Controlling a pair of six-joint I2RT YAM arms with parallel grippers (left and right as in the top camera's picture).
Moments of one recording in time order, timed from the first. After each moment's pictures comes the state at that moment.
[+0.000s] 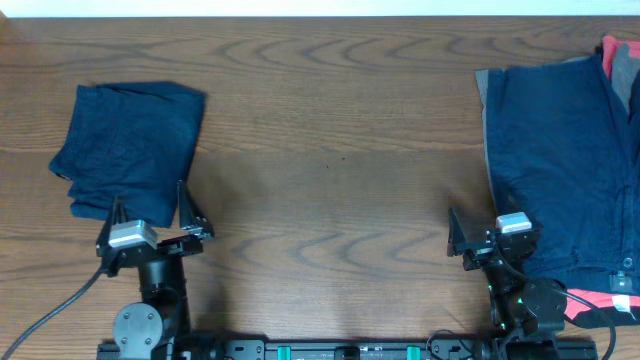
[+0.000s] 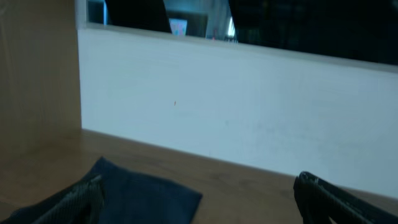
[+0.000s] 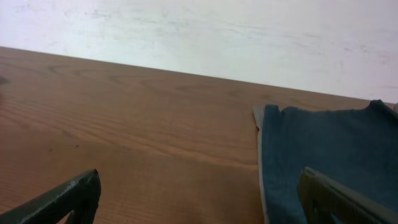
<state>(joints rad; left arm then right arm) -0.06 0.06 0.24 -0.02 -0.23 -0.14 0.06 0.01 0.04 -0.14 -0.11 -0.06</state>
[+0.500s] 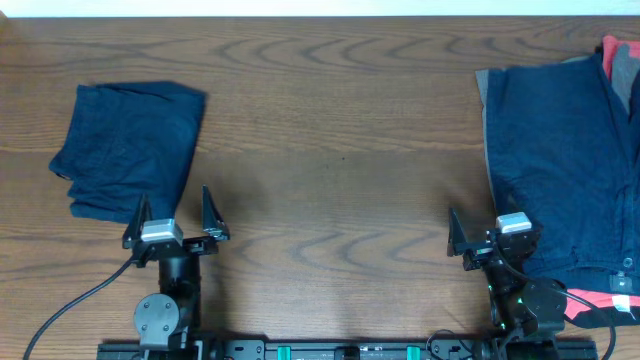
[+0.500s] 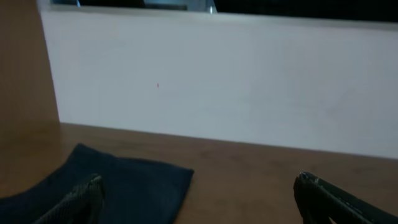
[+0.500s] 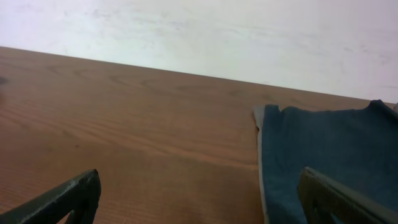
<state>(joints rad) -0.06 0.01 0.04 0.10 -0.14 -0.08 0.06 0.01 0.04 -0.14 -0.11 -0.06</state>
